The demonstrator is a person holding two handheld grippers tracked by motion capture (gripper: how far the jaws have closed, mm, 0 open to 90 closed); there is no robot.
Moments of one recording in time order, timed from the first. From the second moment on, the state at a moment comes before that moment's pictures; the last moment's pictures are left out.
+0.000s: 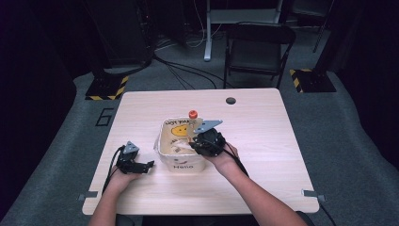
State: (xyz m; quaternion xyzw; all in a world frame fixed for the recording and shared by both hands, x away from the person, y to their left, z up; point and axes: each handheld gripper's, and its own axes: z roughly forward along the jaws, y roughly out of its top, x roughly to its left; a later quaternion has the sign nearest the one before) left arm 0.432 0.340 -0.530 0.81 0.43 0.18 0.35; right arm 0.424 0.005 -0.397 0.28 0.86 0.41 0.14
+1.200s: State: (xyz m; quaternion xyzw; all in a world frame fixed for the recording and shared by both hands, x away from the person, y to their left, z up) left arm 0.437 0.338 -0.530 0.81 0.44 0.18 0.35; right arm 0.423 -0.089 -0.377 0.31 0.80 0.48 0.16
